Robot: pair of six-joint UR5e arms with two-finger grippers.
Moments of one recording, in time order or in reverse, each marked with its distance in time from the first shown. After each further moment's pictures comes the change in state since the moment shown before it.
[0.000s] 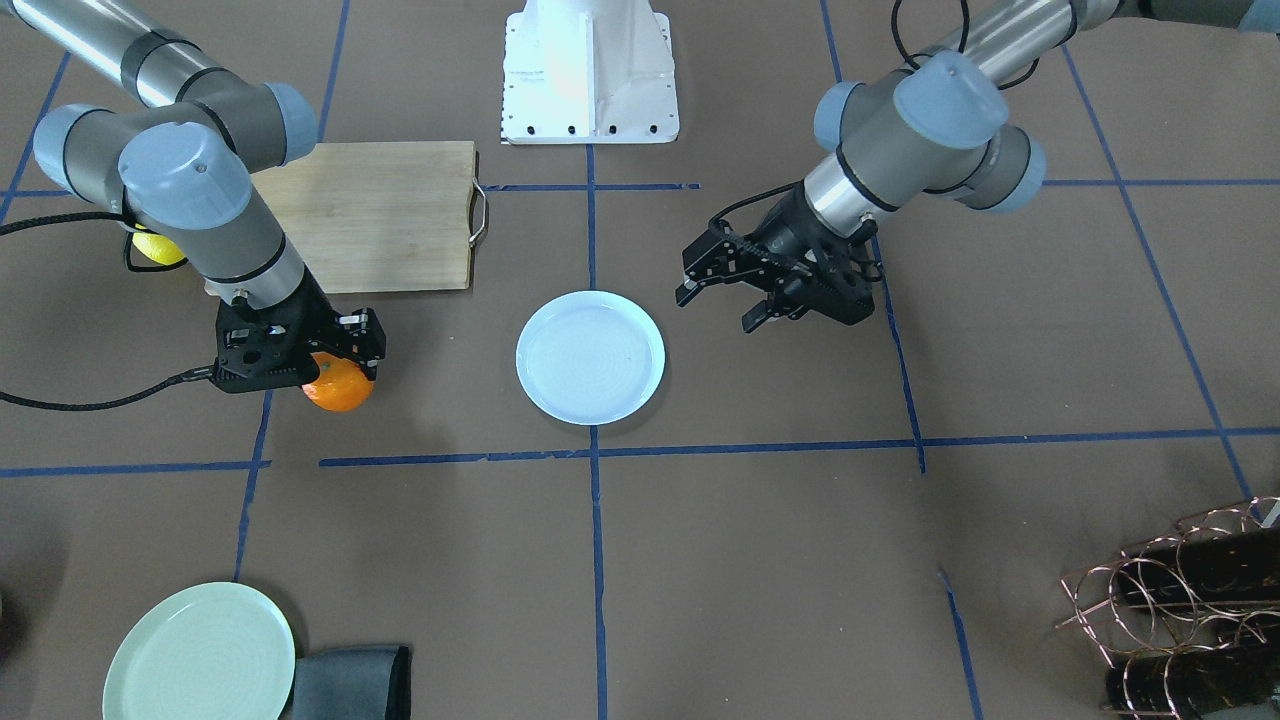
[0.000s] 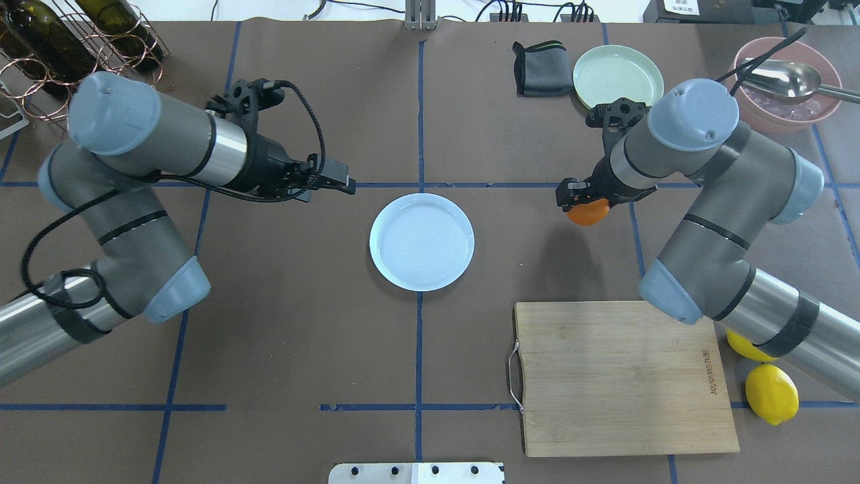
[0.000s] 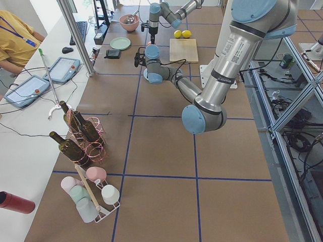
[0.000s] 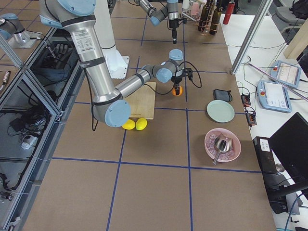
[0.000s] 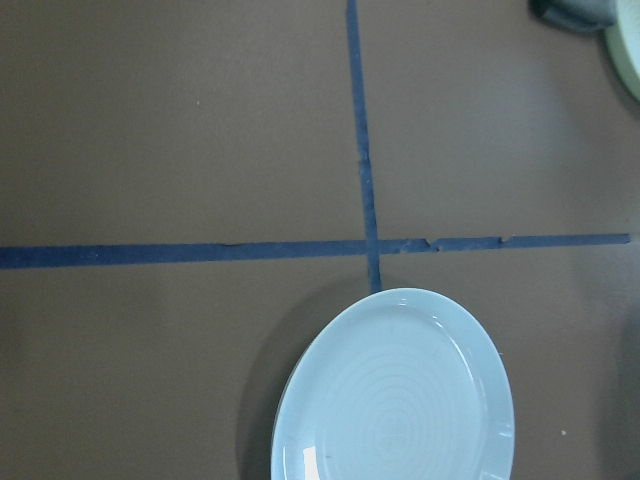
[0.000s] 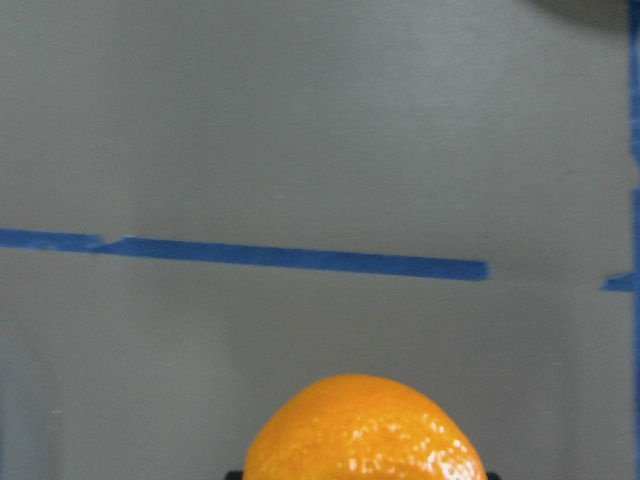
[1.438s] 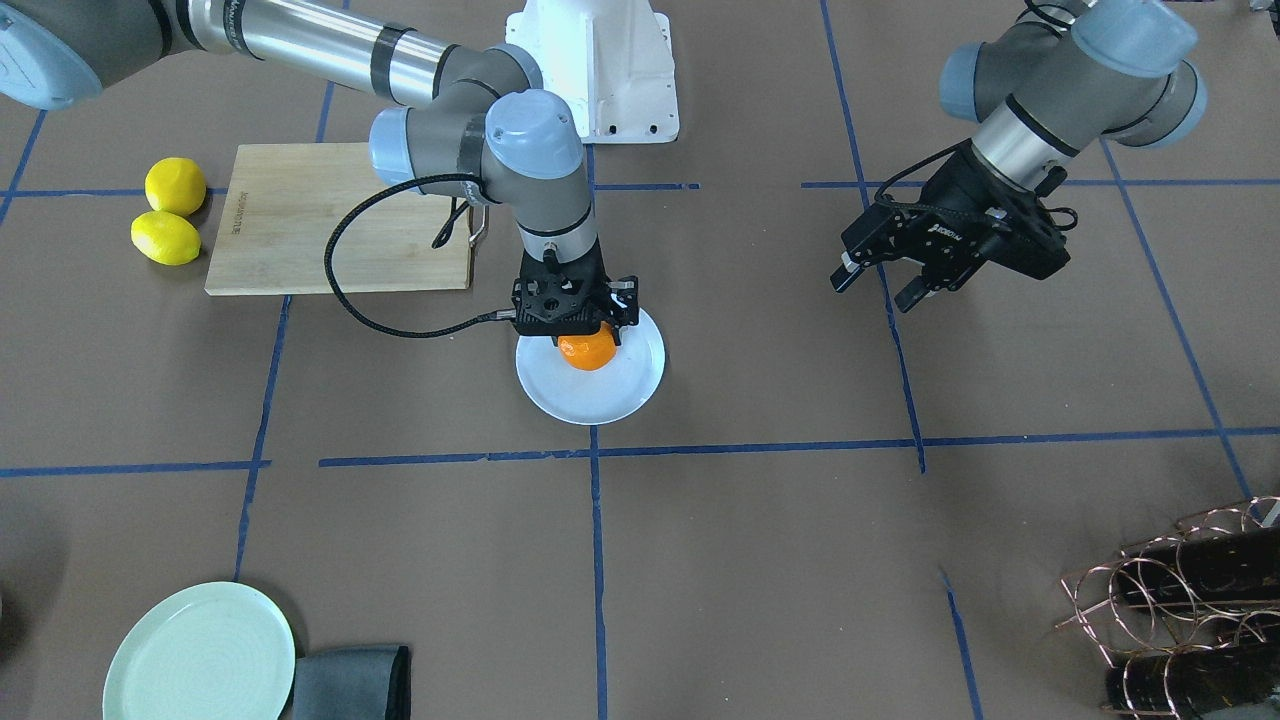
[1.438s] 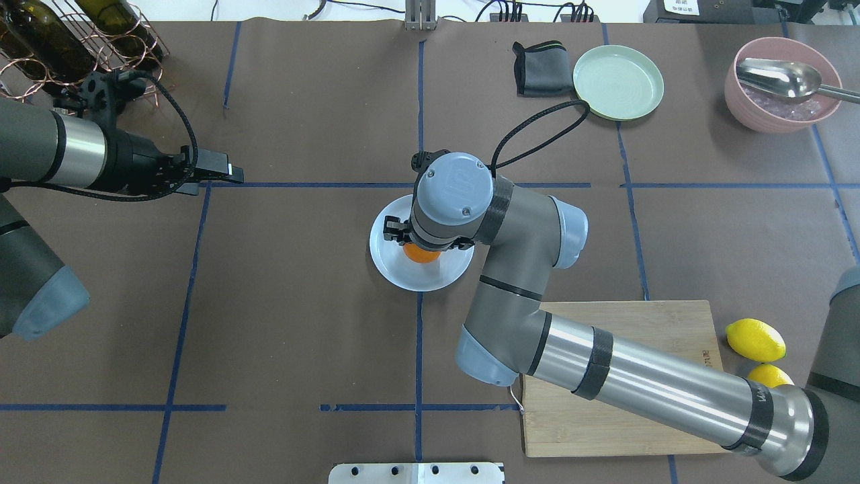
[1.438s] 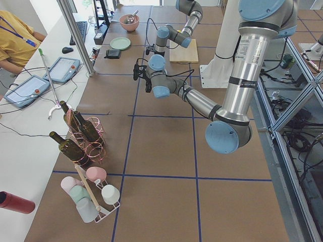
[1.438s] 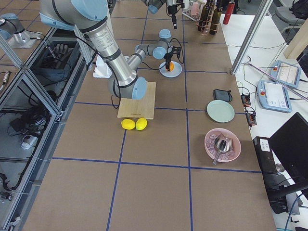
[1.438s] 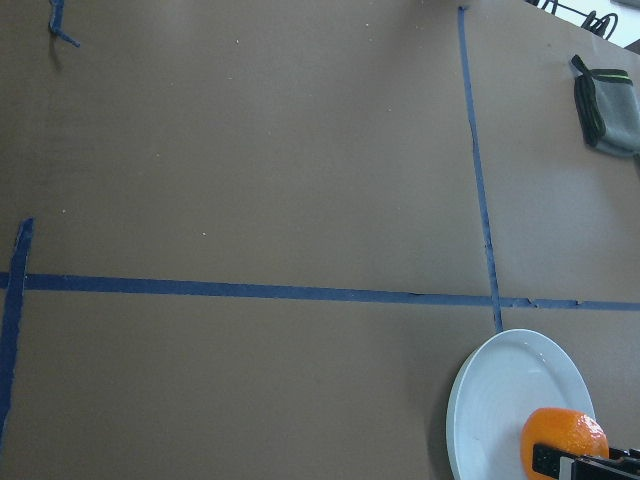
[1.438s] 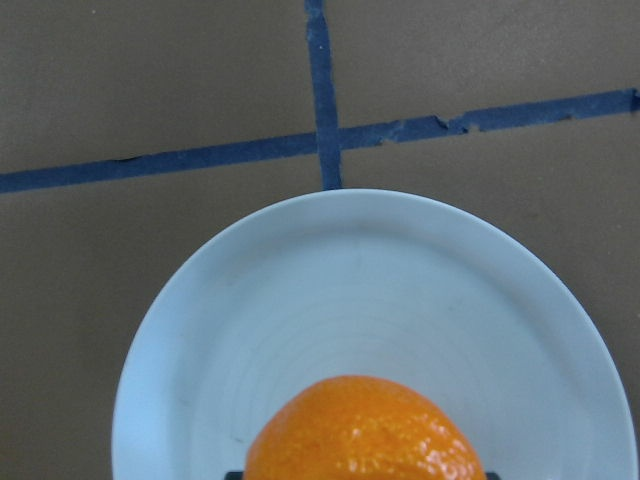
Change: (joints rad) left arm -0.104 0.233 -0.136 0.005 0.011 0.011; right arm -0.254 0.379 -0.270 0.004 -0.213 0.343
